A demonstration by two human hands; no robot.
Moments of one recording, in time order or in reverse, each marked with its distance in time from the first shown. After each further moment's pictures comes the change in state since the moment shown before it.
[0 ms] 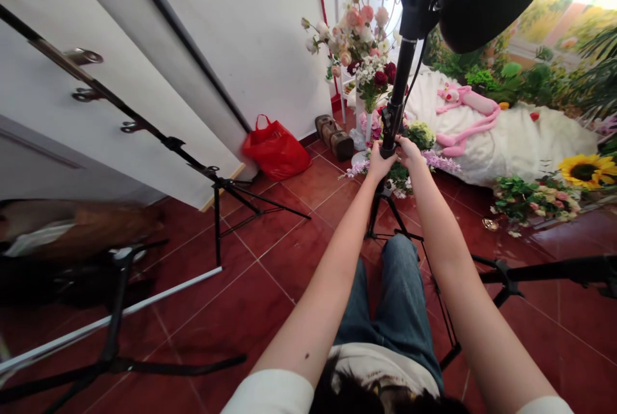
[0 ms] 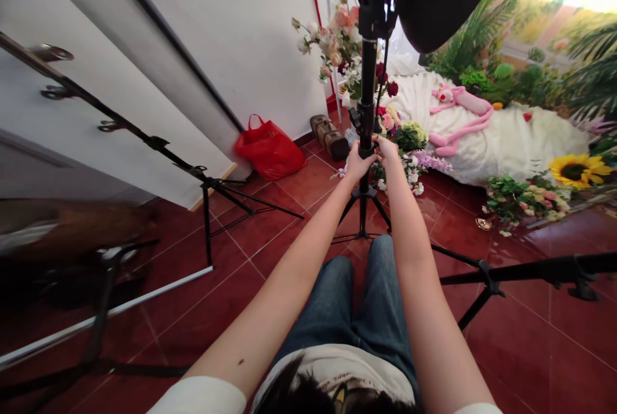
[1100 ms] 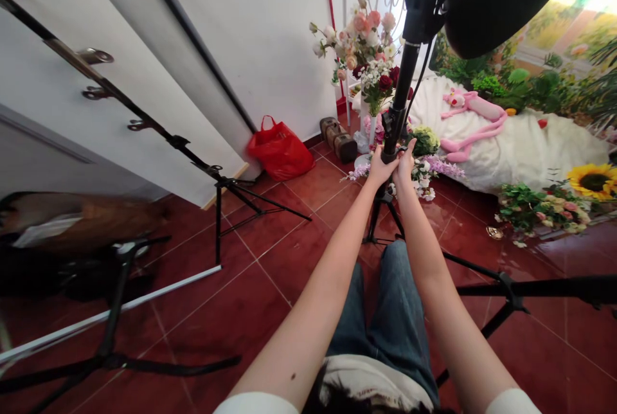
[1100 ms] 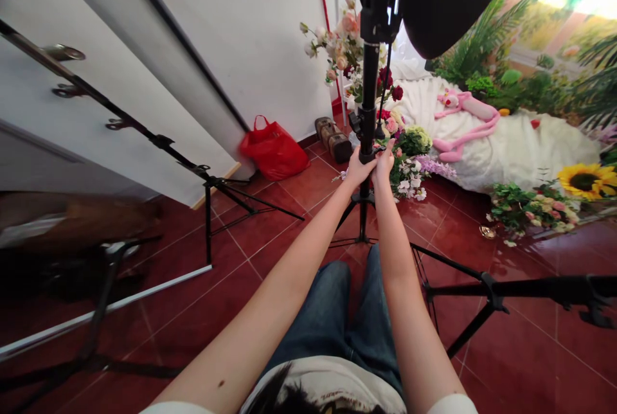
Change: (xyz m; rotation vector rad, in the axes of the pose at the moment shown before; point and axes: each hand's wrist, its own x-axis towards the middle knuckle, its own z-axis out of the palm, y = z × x) left_hand -0.002 0.002 -0.001 0.020 -0.045 0.082; right_hand -0.005 0.042 0.027 0.650 0.182 -0.078
